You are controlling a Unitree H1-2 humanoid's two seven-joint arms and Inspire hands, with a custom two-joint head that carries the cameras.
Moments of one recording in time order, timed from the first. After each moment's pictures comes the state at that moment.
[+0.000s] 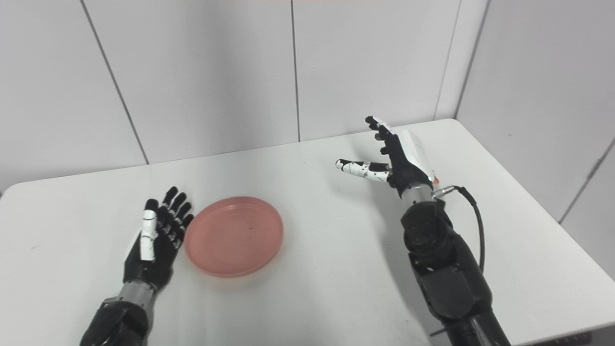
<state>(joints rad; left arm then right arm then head) -0.40 0.05 0.07 0.44 -0.29 -0.04 -0.27 -0.47 -0.32 0.00 0.03 -0.45 0.39 -0.03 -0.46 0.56</state>
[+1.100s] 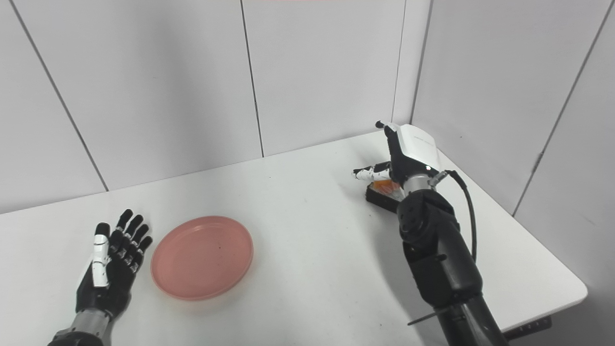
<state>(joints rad) -0.44 0.08 0.10 0.50 -0.31 -0.06 -0.31 -0.47 -0.37 -0.12 -0.01 -0.89 0.47 0.18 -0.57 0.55</state>
